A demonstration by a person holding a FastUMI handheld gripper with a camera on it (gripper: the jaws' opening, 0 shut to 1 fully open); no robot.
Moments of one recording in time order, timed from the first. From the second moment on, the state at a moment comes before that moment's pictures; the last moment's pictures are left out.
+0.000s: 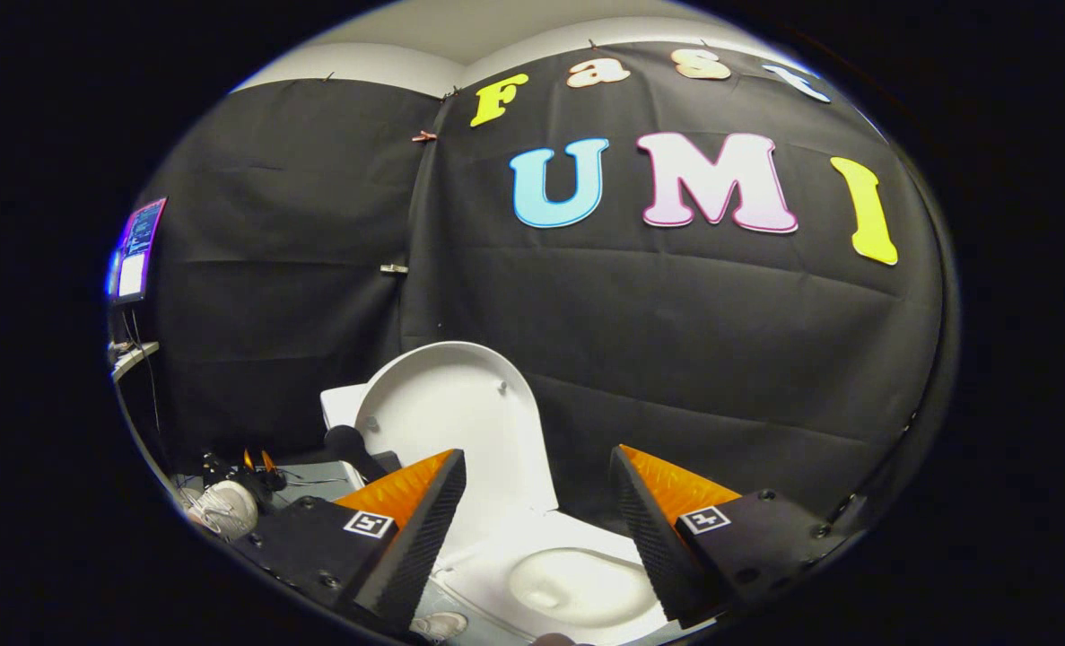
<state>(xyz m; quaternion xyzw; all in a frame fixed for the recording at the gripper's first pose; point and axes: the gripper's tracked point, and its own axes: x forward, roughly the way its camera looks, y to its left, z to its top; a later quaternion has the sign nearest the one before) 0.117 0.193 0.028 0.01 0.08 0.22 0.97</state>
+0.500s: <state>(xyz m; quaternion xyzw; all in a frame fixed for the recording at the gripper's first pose) 0.072 0.068 0.033 0.02 0.06 0.13 0.99</state>
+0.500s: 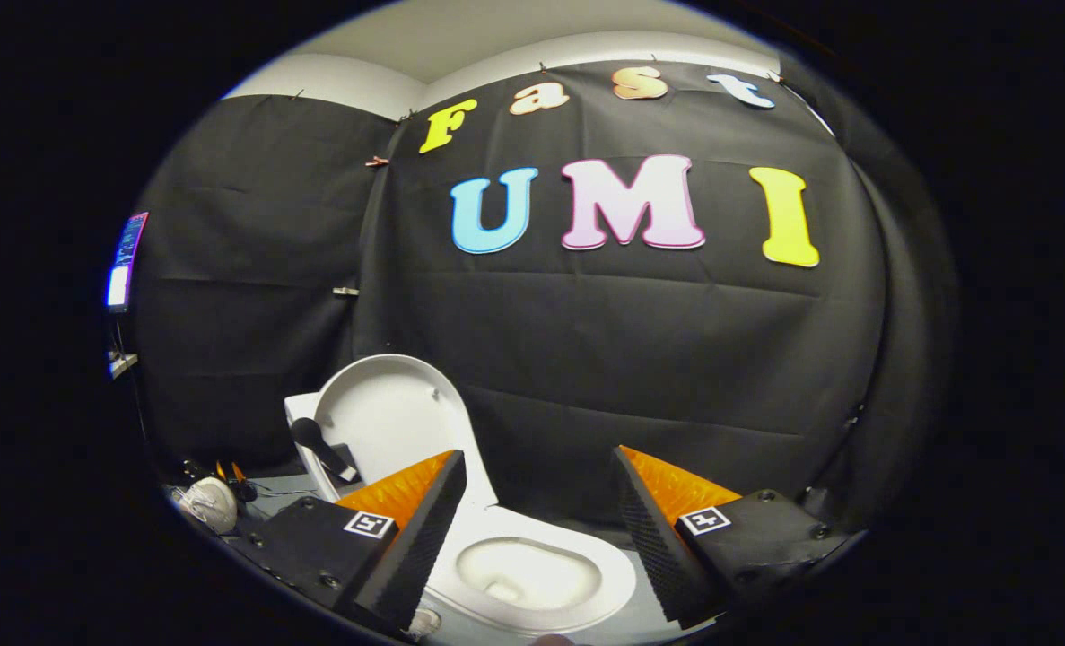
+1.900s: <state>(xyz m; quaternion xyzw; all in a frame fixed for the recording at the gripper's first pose) -0.001 -0.025 -0.013 0.06 0.04 0.01 1.00</state>
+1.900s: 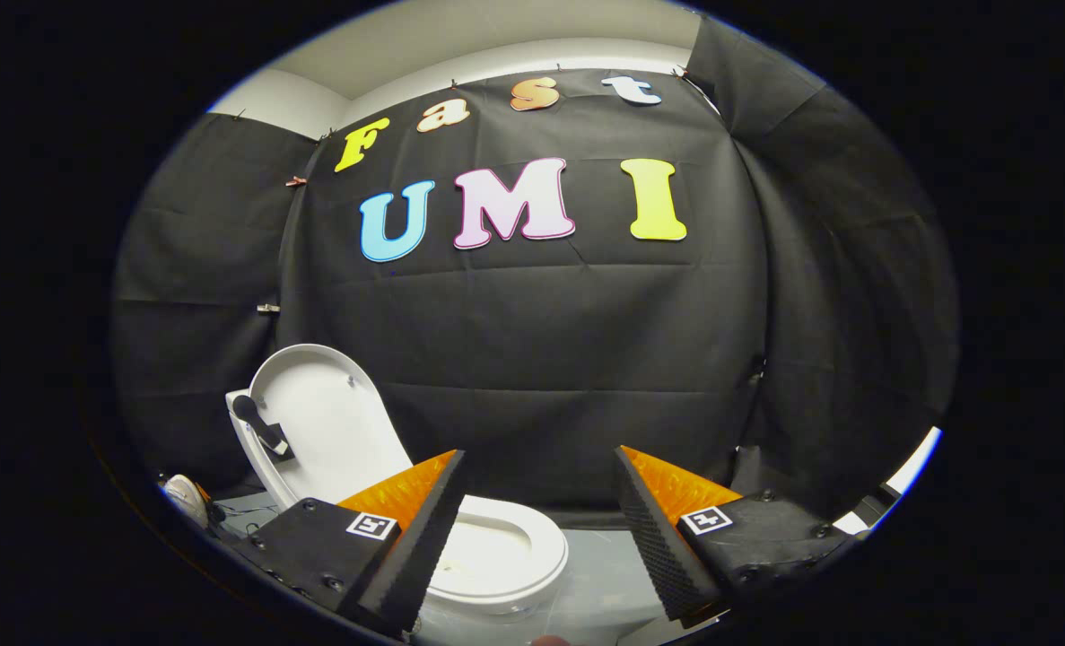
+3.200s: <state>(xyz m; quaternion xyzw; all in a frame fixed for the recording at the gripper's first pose) -0.003 -0.033 -0.010 0.05 0.03 -0.01 1.00</state>
